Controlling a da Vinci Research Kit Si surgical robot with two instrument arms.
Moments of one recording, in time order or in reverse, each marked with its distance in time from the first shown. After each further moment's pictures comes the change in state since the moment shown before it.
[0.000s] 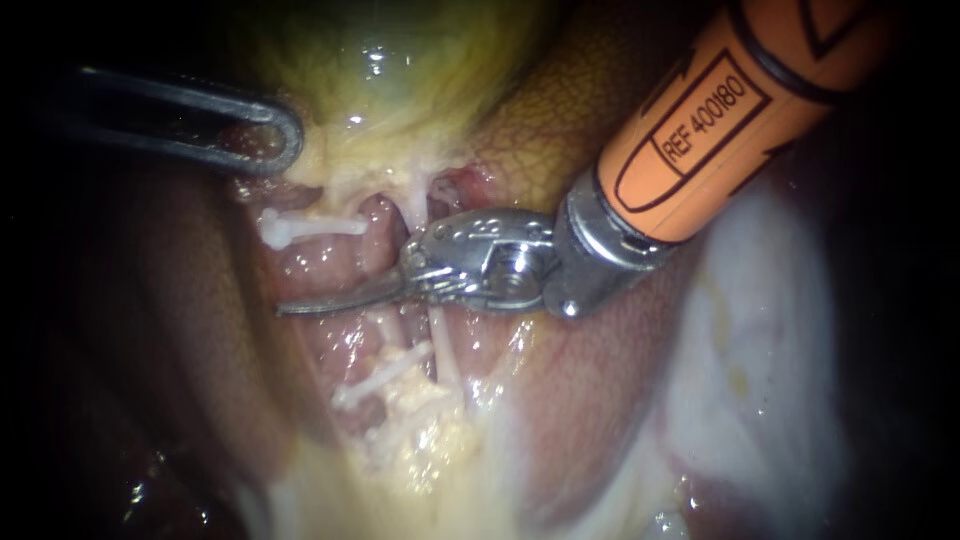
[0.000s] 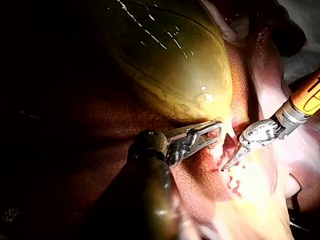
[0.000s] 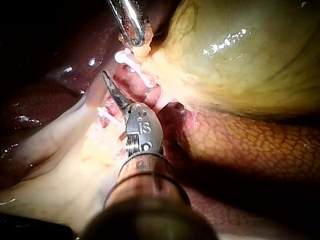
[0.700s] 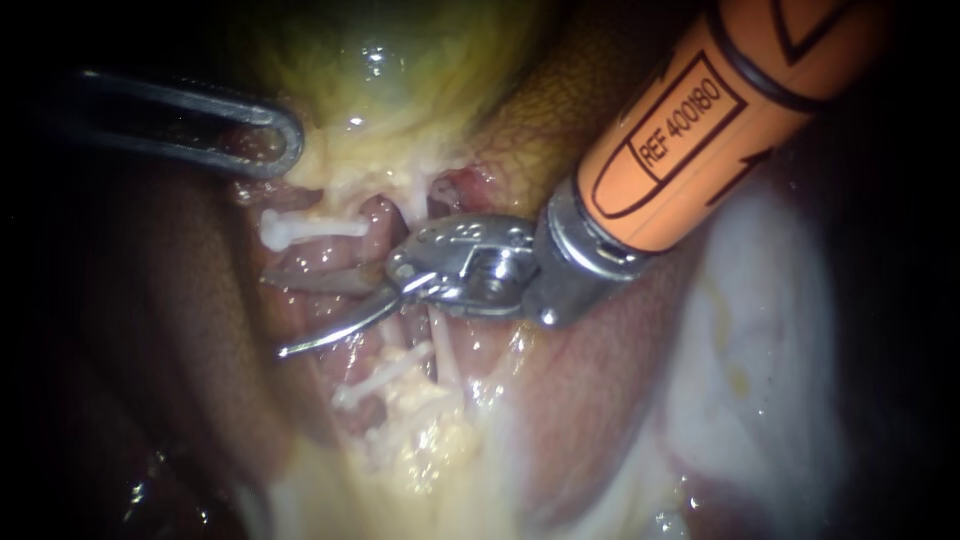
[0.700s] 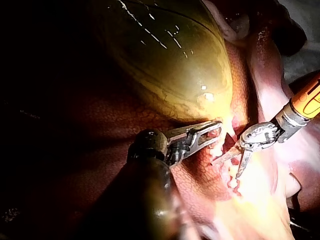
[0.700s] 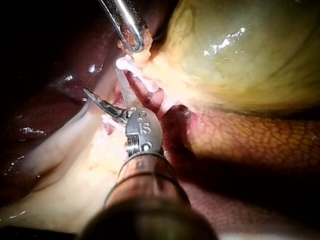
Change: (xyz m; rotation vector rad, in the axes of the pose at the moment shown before) right arm 0.000 0.000 0.001 -0.018 0.015 0.044; left arm 0.000 0.000 0.000 -0.001 0.000 0.001
